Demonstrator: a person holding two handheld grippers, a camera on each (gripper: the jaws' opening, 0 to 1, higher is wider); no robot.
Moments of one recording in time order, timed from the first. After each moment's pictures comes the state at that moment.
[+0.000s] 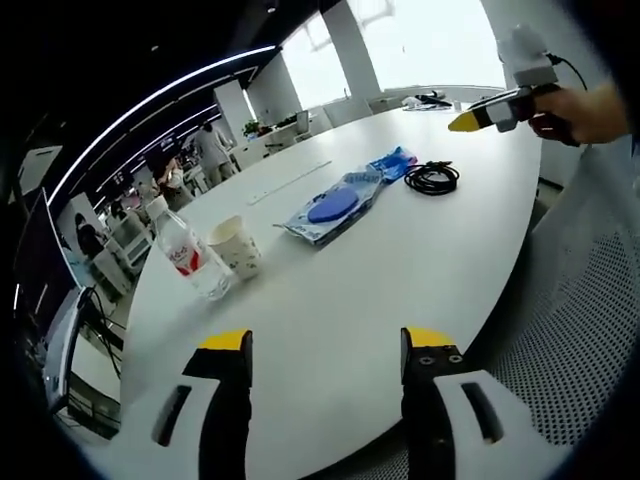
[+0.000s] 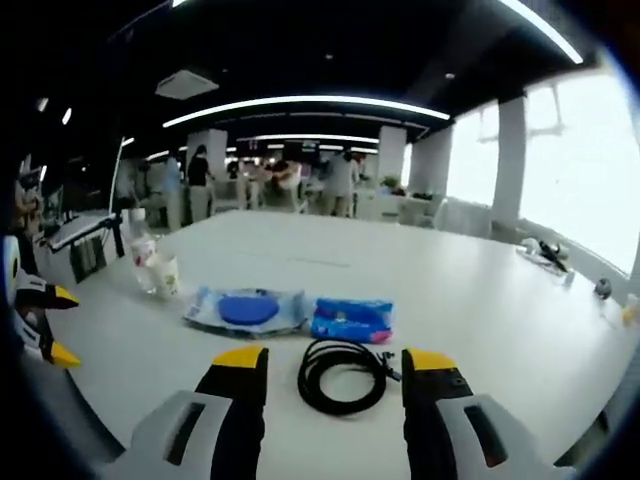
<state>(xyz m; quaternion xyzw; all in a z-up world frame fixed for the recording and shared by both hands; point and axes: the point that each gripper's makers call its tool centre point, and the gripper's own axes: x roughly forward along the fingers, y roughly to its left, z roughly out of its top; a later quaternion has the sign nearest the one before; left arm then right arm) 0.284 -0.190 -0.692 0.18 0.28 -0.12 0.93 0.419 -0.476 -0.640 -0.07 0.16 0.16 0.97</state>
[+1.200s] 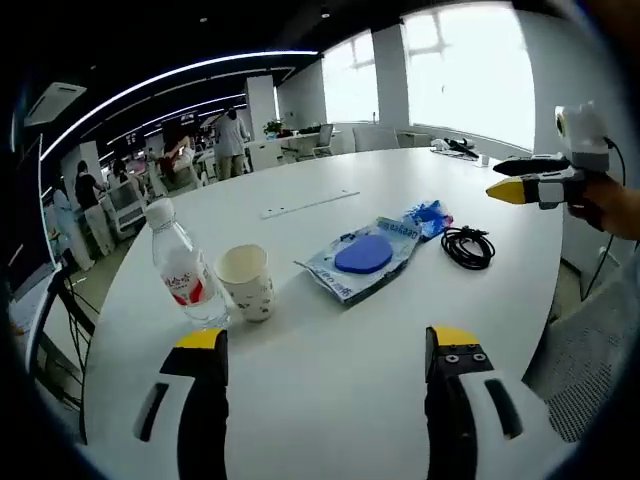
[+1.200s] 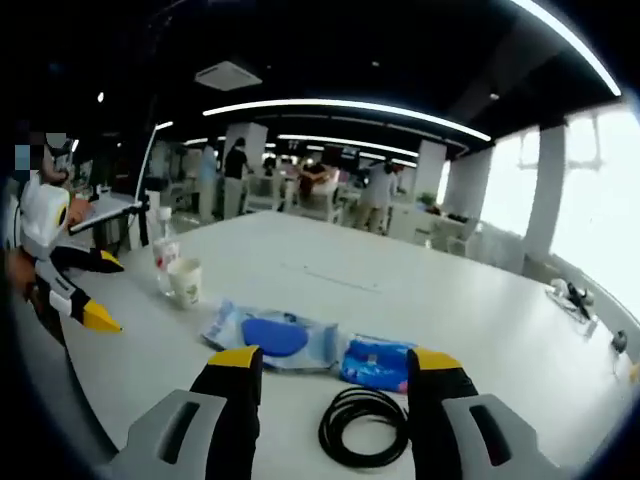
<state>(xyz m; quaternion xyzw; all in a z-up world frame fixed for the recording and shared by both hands) 0.389 -0.174 -0.674 0.04 0.28 -0.10 0.95 0.469 -0.413 -0.611 -0.13 0.15 0.26 0.95</state>
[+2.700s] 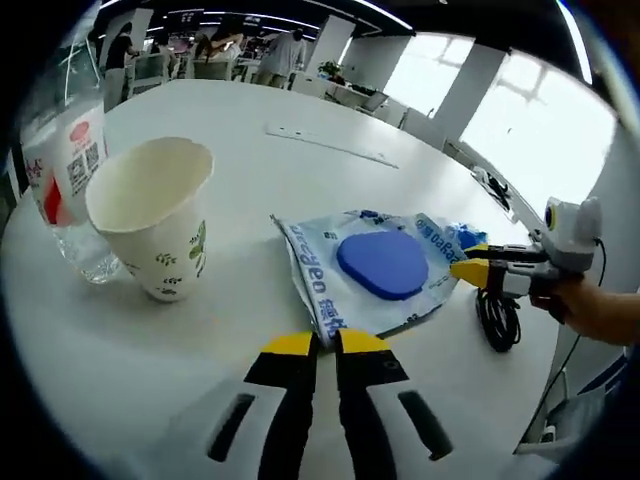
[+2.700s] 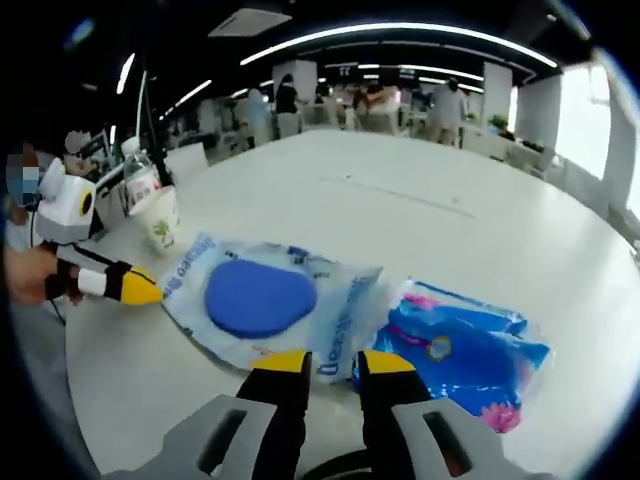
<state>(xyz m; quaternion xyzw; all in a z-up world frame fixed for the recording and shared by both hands) 0.477 -0.216 -0.764 -0.17 0.37 -0.06 0.91 0.568 -0.379 -0.754 -0.11 0.33 0.37 0.86</state>
